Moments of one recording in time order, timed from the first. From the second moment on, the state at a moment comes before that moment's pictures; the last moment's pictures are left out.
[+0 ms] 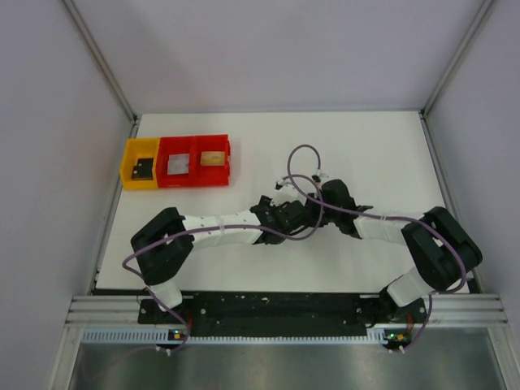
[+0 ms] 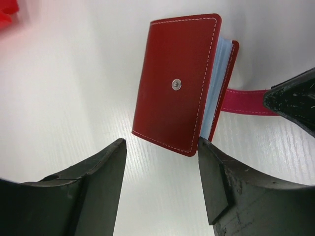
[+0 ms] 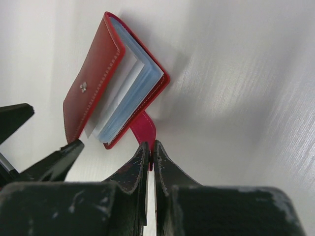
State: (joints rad) left arm -1.07 1.76 1.14 -0.50 -0.67 -0.60; right arm 0.56 1.52 0.61 0.20 -0.24 0.57
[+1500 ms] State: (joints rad) left arm -0.69 1.58 0.82 -0.25 -0.26 -0.61; right arm 0.55 1.49 0.73 -0.05 -0.30 0.47
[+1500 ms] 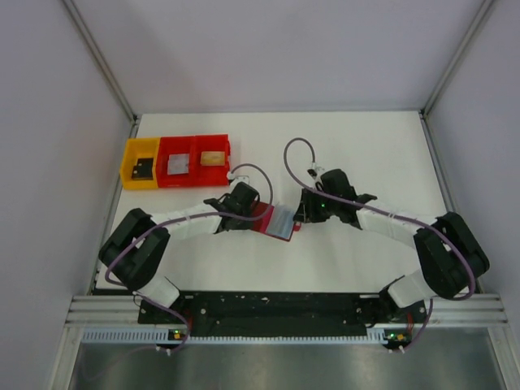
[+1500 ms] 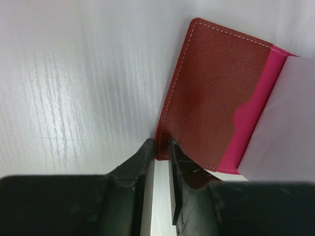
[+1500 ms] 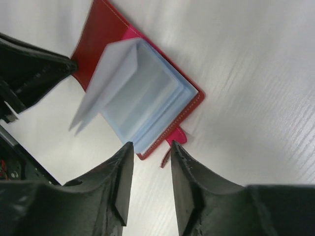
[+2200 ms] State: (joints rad) left arm -0.73 1.57 0.79 -0.22 -0.19 -0.66; right arm 0.60 1.50 0.86 -0.15 -0.25 0.47
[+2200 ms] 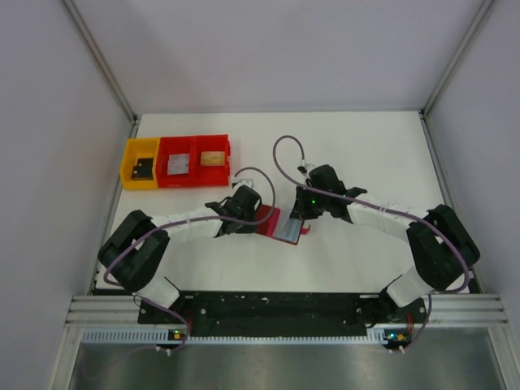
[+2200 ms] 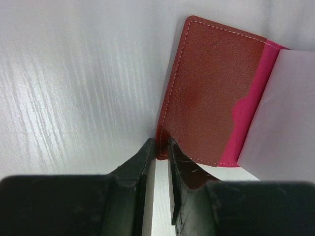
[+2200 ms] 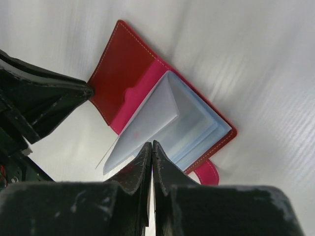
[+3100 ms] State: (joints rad) left arm -0.73 1.30 0.64 -0.15 -0.12 -0.75; right arm 0.72 1.83 1.03 -0.05 -0.31 0.51
